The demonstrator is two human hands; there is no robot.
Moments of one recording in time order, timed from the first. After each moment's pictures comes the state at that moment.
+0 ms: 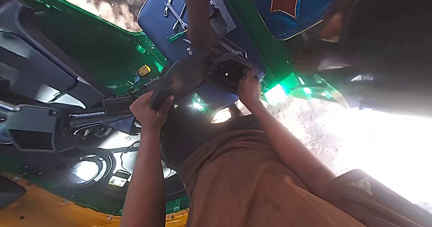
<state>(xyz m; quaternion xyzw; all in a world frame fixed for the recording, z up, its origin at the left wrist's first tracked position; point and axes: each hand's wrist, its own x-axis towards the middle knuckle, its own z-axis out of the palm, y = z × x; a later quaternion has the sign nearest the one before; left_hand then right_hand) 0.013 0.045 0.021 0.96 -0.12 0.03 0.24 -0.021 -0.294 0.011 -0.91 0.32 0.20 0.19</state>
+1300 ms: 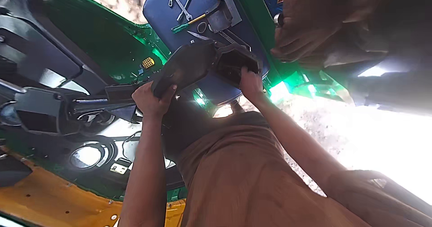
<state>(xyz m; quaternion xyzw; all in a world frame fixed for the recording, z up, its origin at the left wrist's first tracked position) 0.011 0.035 0.030 0.98 -0.06 0.00 0.20 -0.019 -0.304 -0.011 -0.94 0.15 0.30 0.08</state>
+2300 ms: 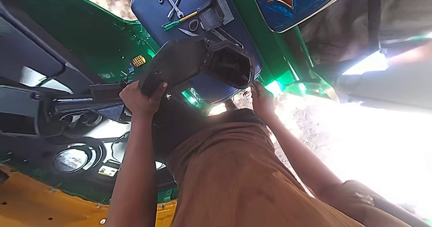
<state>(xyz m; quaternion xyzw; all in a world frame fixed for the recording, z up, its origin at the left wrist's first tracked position) 0.010 0.028 0.036 0.98 -0.04 -0.03 0.17 -0.121 -0.360 0.010 -0.92 0.20 0.10 0.33</state>
